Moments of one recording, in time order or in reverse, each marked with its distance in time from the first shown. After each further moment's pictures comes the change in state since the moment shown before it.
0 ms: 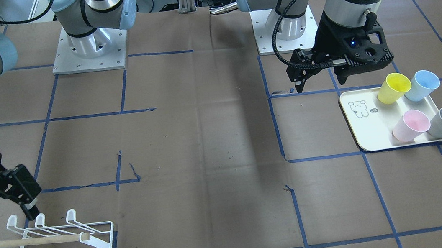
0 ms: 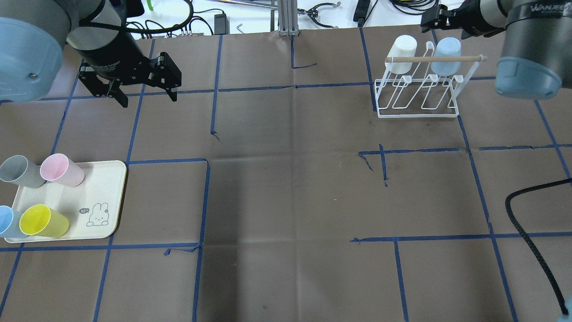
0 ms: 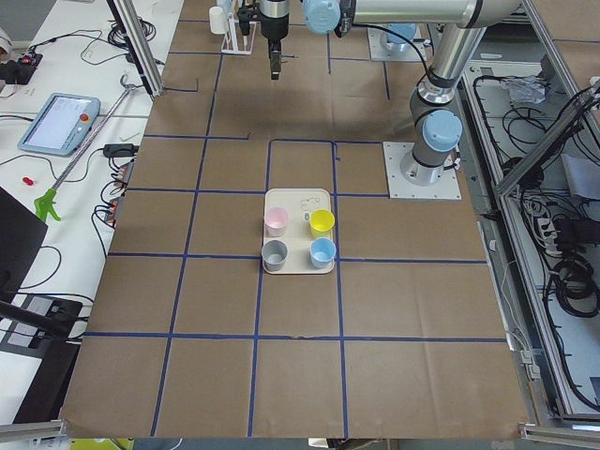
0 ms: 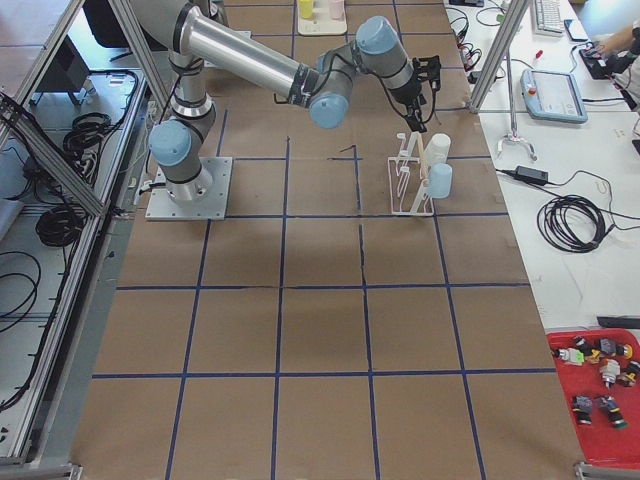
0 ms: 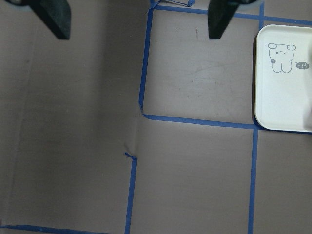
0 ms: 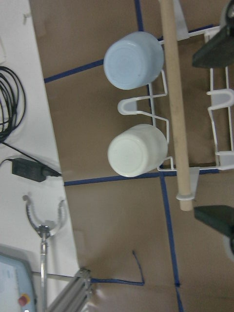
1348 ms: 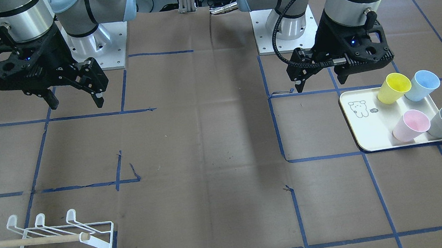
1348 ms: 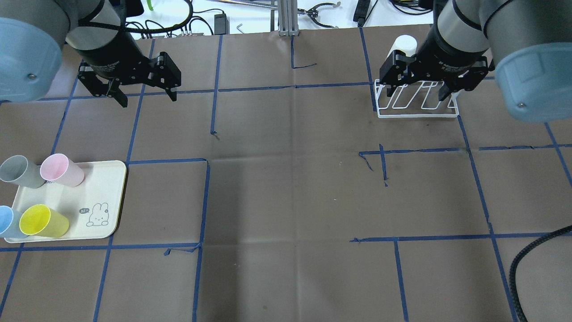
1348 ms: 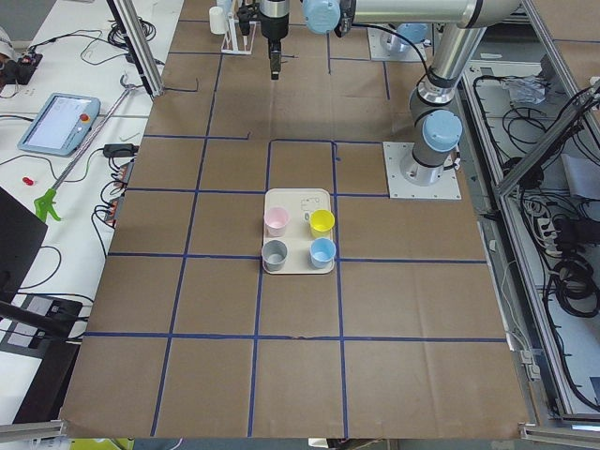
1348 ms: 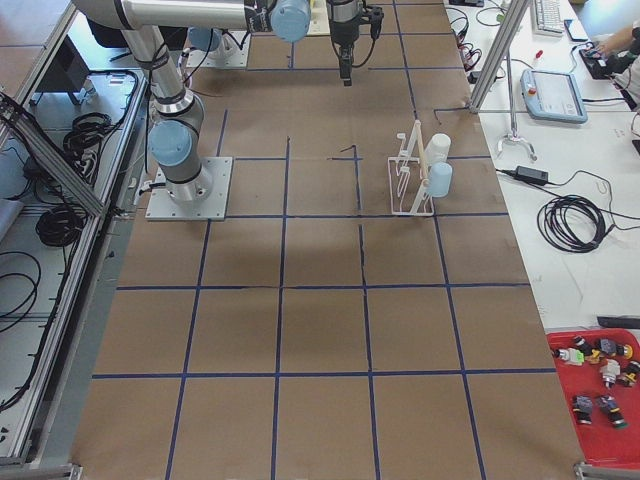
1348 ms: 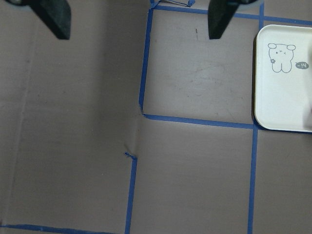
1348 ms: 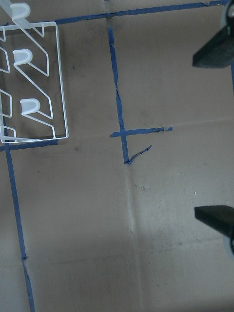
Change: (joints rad) left arm 0.000 0.002 0.000 0.000 0.000 0.000; right arm 0.214 -0.216 -0.040 0.600 -0.161 0.144
